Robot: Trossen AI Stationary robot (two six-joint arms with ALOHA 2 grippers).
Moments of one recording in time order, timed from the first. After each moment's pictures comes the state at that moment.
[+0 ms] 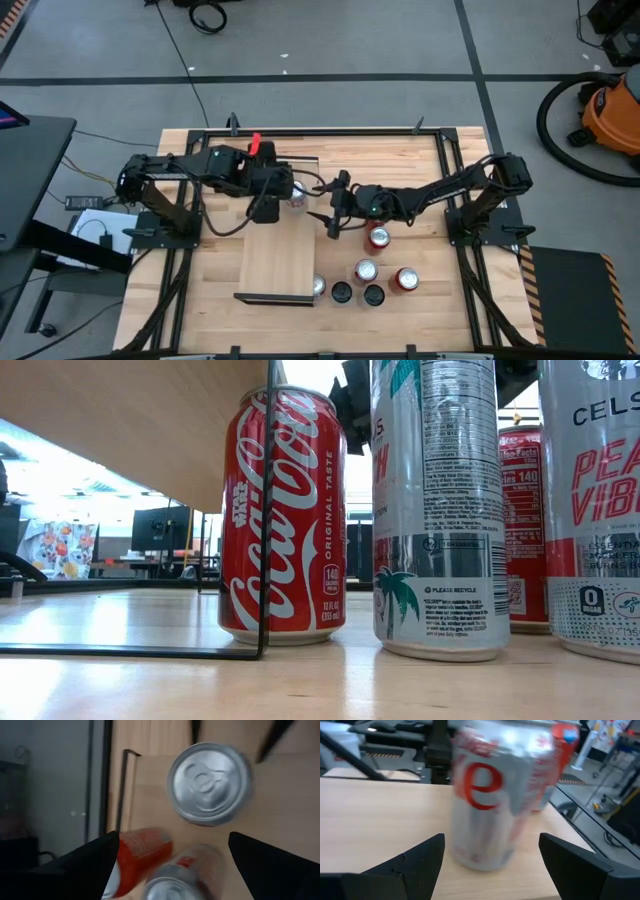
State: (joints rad) left arm -0.09 1.60 1.85 -1.46 -0.47 -0.03; right arm 0.07 1.63 0.89 0.51 0.32 -0.07
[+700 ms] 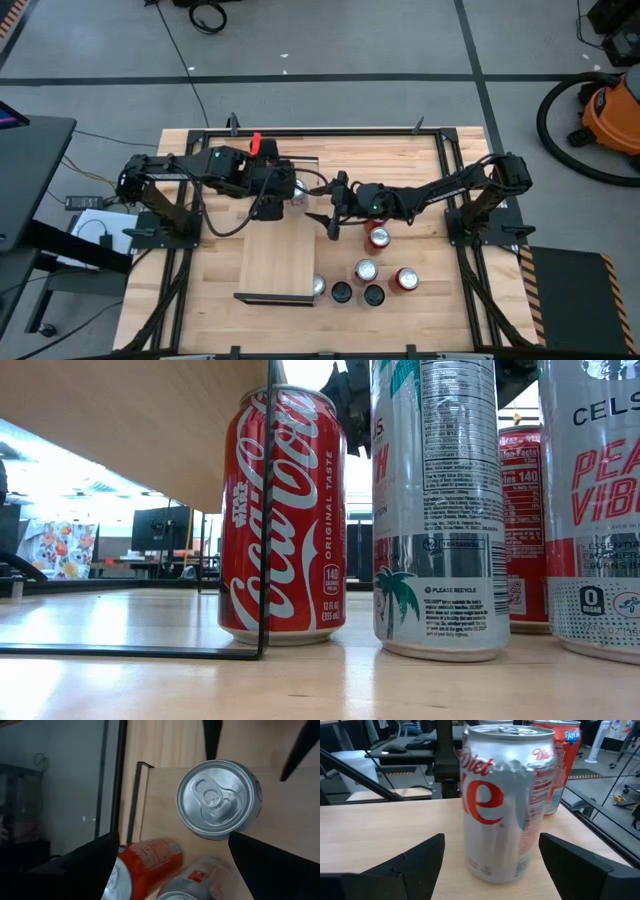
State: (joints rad) left arm -0.10 1.60 1.85 -1.41 -0.55 -0.01; right arm 0.07 1.63 0.89 0.56 0.26 0.03
